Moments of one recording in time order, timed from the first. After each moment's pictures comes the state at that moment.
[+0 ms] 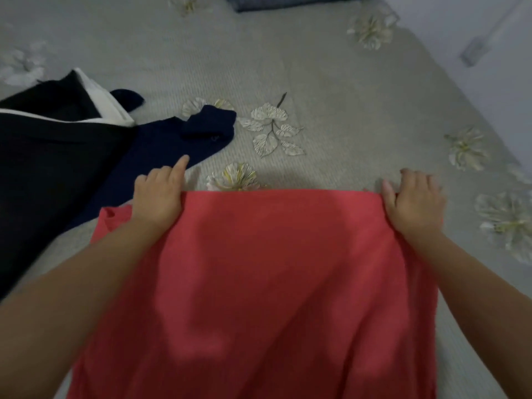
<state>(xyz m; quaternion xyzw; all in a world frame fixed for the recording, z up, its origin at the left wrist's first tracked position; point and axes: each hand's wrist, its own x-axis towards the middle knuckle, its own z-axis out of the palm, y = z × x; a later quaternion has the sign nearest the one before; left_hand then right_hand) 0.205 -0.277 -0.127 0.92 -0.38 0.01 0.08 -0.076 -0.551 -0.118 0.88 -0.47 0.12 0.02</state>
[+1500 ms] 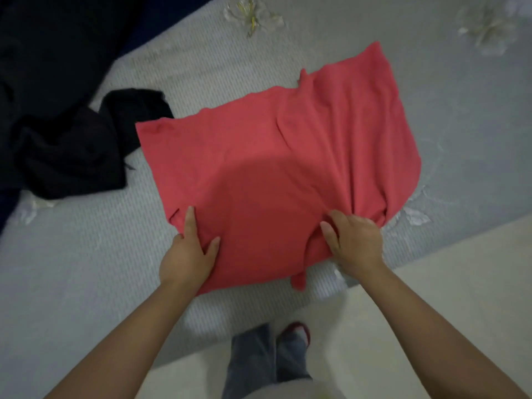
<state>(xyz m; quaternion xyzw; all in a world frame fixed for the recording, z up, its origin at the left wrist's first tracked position) -0.121 0.063 -0.098 0.93 -0.21 -0.30 0.08 -0.301 -0.129 -0.121 0.93 -0.32 0.15 -0.05</state>
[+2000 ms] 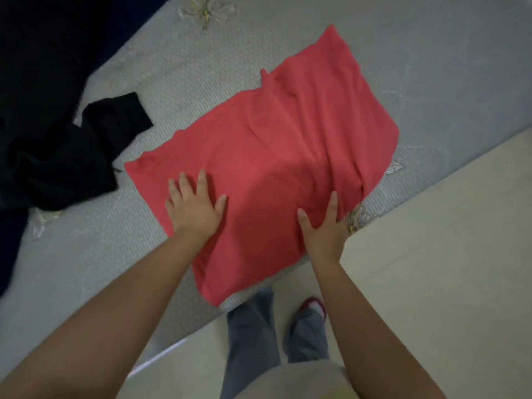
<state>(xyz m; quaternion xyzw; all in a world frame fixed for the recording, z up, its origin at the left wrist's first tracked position) -0.130 0.015 -0.091 0.92 -0.33 -0.19 -0.01 -0.321 -0.056 -0.114 0.61 -0.69 0.07 -0.39</state>
